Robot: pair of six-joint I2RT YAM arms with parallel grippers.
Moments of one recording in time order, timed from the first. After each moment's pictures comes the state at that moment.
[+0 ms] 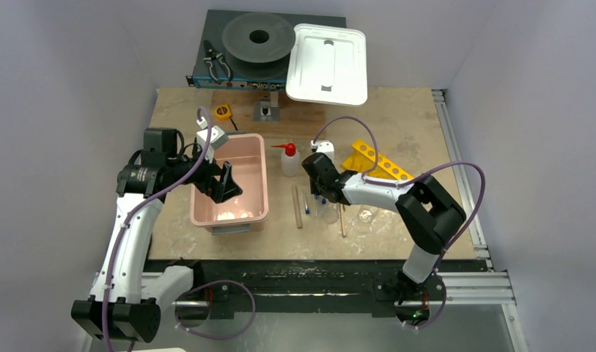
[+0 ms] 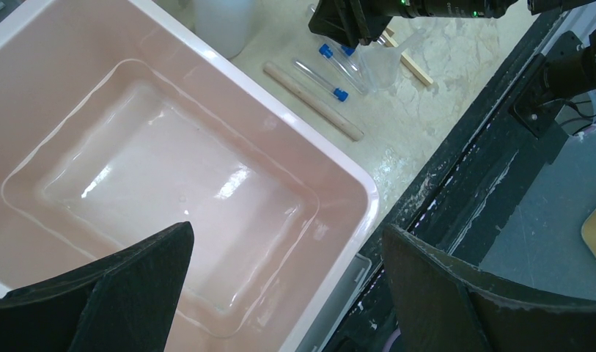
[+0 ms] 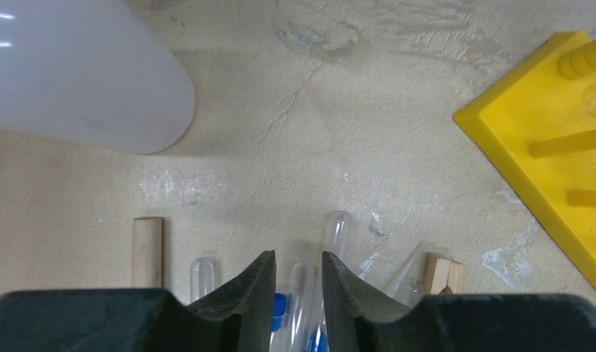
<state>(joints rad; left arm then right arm) -0.06 1.02 1.16 -0.99 0.73 0.35 0.78 1.73 1.00 -0.14 0.45 0.50</state>
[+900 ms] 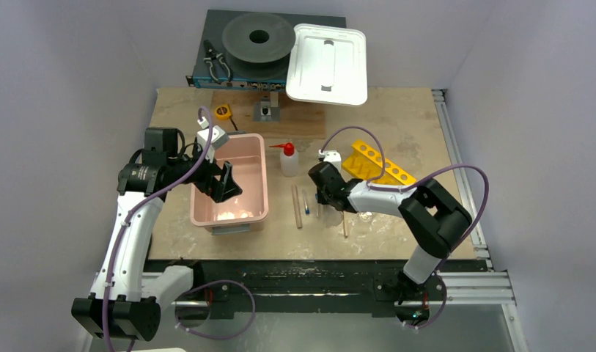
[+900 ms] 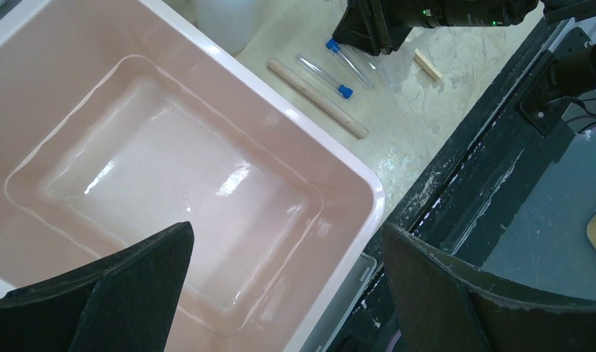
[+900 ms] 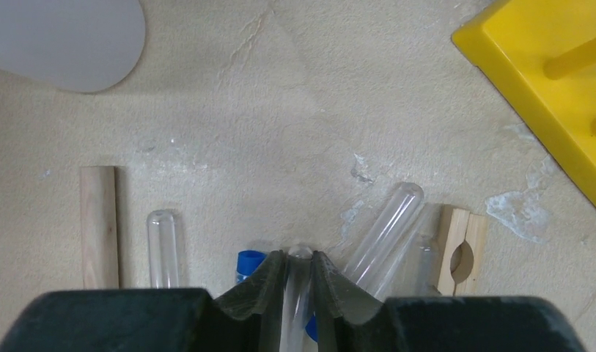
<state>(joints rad) -0.06 1.03 1.16 -0.99 0.72 0.36 0.78 1.69 0.87 -0.10 0.42 0.56</state>
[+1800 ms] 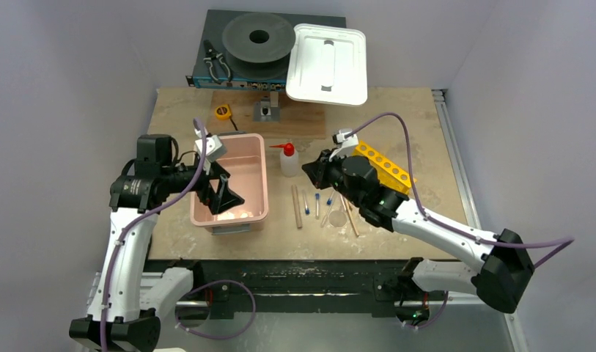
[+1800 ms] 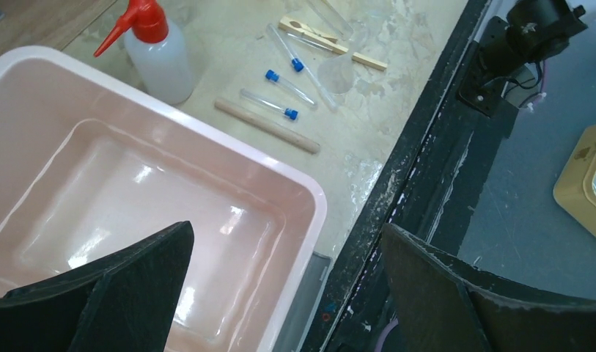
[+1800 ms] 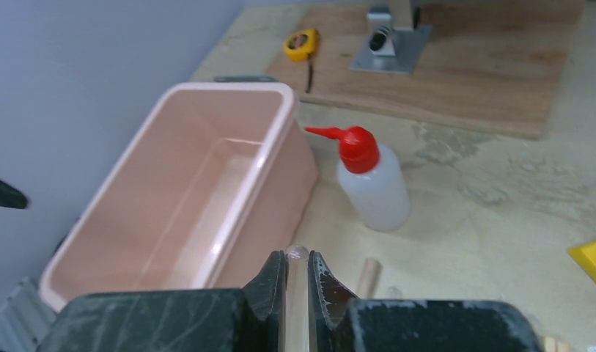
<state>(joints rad) -0.06 0.95 1.16 -1.02 0.88 0.44 0.84 1.19 0.81 0.11 0.22 0.48</state>
